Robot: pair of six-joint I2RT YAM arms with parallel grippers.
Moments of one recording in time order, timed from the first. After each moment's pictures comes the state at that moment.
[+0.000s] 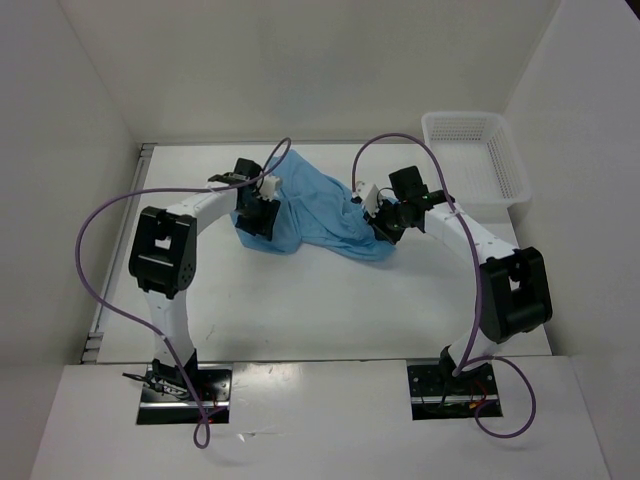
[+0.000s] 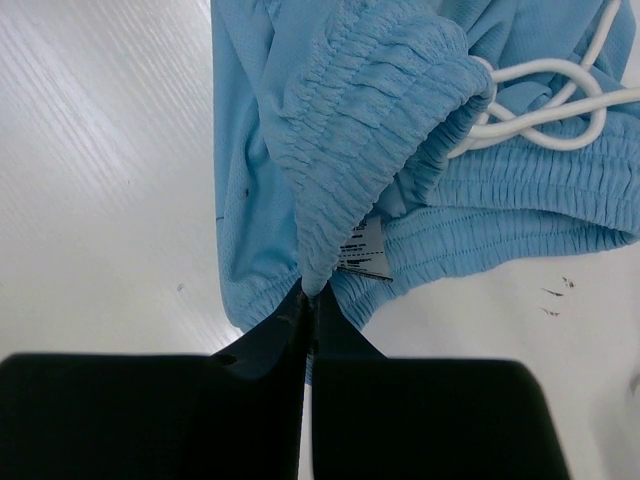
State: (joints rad) left arm -0.25 2.01 1.46 -0.64 0.19 0.07; right arm 0.32 1.59 1.16 -0.59 -0.33 -0.66
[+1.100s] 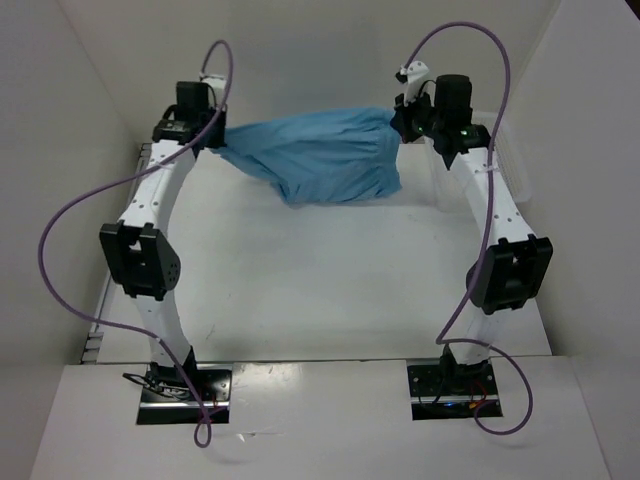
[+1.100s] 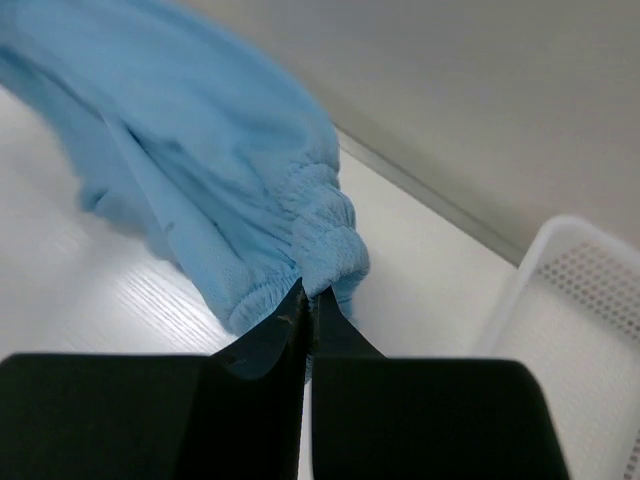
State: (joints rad) left arm -0.12 1.98 2.00 -0.64 -0.06 0.07; right arm 0.16 1.79 1.83 -0.45 -0.33 -0.31
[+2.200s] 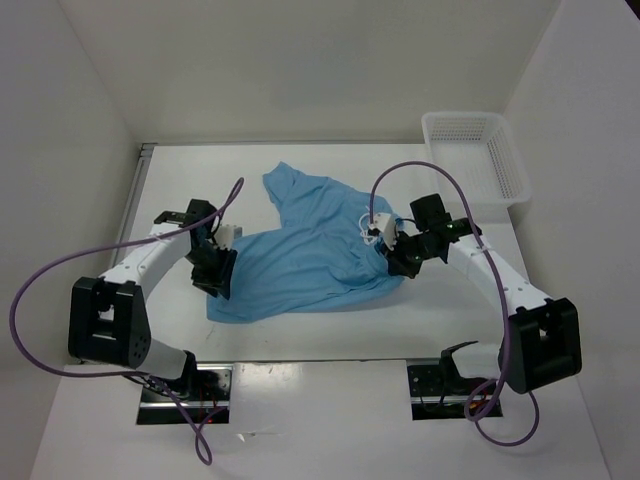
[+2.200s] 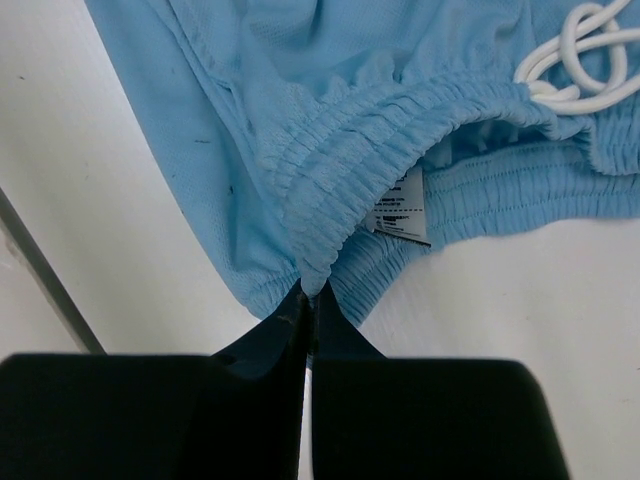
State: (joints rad) left arm -0.12 1.44 0.99 -1.03 0.22 0.07; right arm 0.28 1.30 0.93 -0.78 -0.48 -0.73
